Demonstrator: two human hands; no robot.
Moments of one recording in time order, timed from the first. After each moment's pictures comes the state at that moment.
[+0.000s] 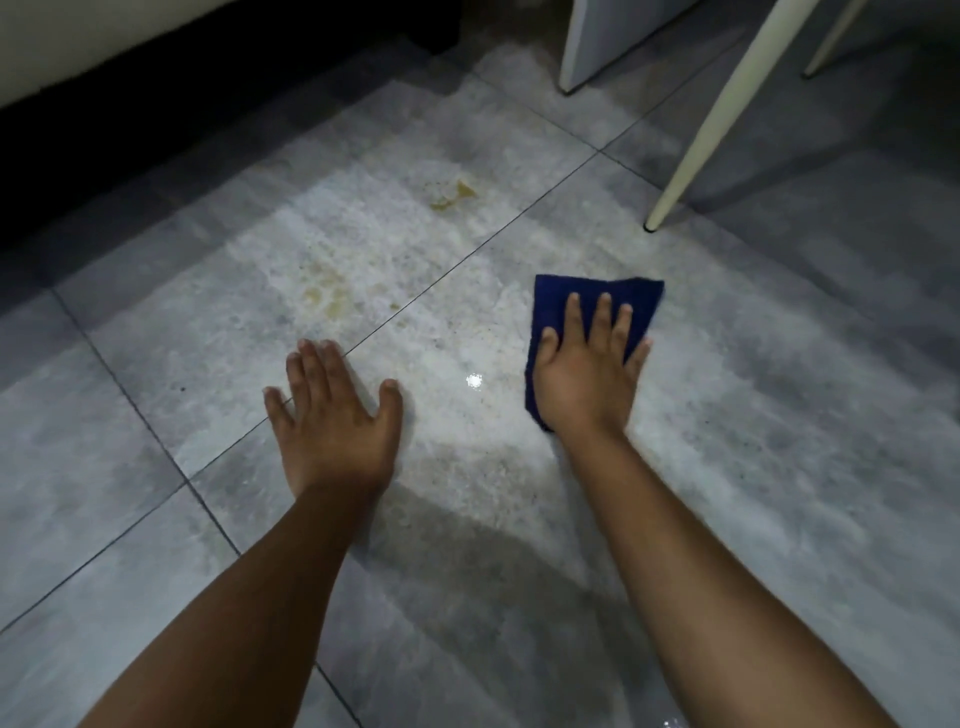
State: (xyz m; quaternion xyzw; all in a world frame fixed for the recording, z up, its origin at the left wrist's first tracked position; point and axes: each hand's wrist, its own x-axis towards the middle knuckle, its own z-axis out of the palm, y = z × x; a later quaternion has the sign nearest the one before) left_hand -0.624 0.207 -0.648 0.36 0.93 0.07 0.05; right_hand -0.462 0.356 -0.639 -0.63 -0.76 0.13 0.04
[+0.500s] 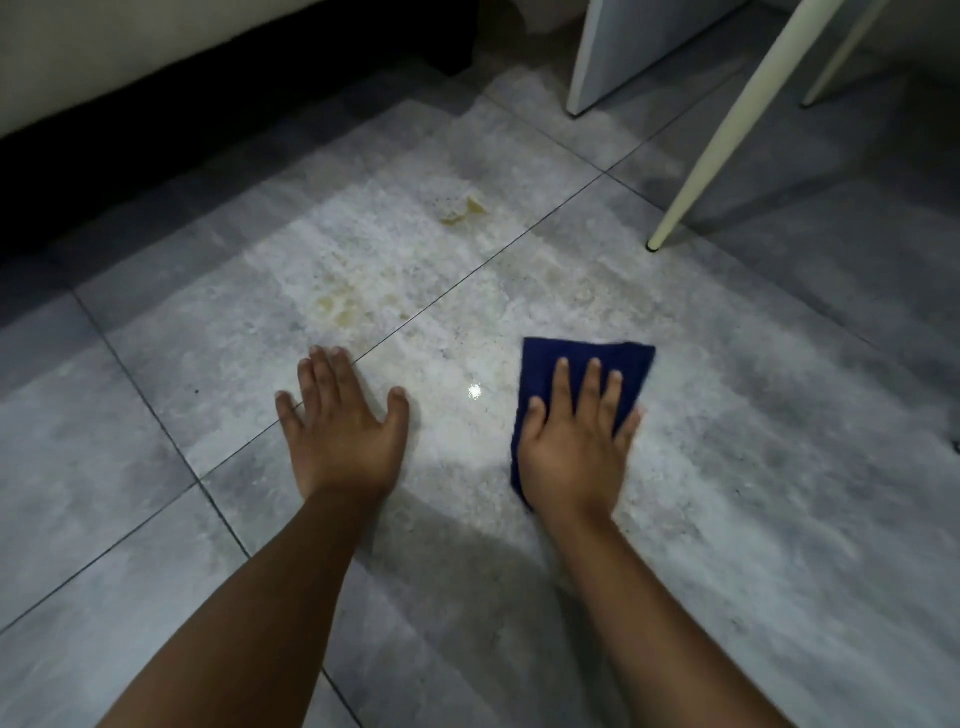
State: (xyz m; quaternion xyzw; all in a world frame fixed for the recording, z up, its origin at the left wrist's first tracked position) left_hand -0.623 0.208 -0.645 0.36 0.93 0.07 0.05; right_hand -0.450 0.290 -0.635 -0.62 -0.77 0.13 0.05
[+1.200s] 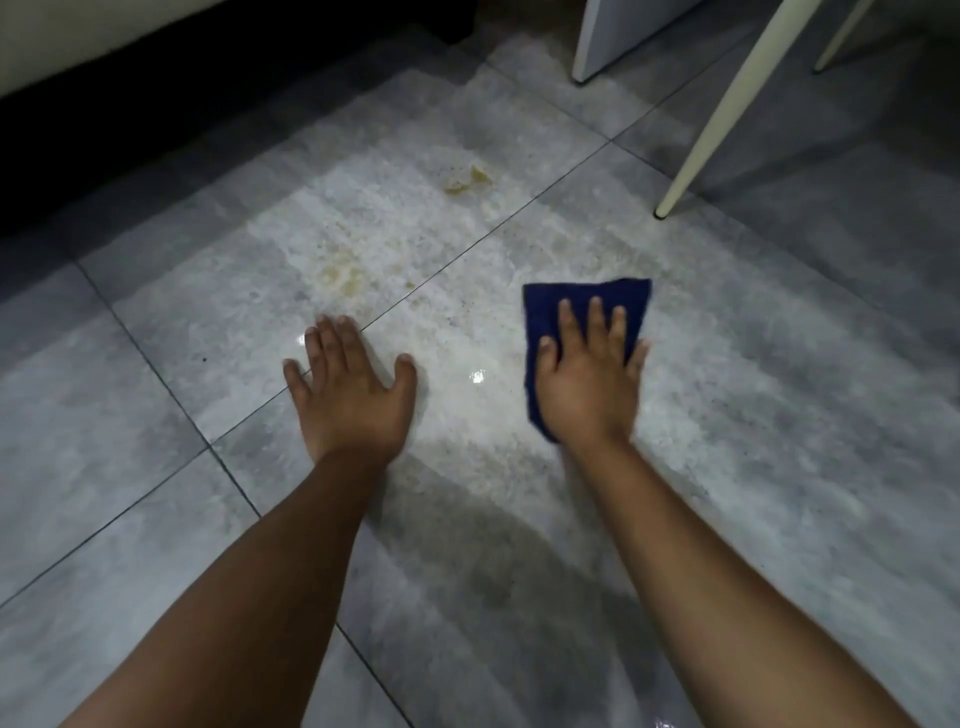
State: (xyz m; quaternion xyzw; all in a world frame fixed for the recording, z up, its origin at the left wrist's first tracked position) left_hand -0.625 0.208 -0.646 0.36 0.93 0.07 0.05; right_hand -0.451 0.329 -0.640 -0.59 -0.79 0.12 0.05
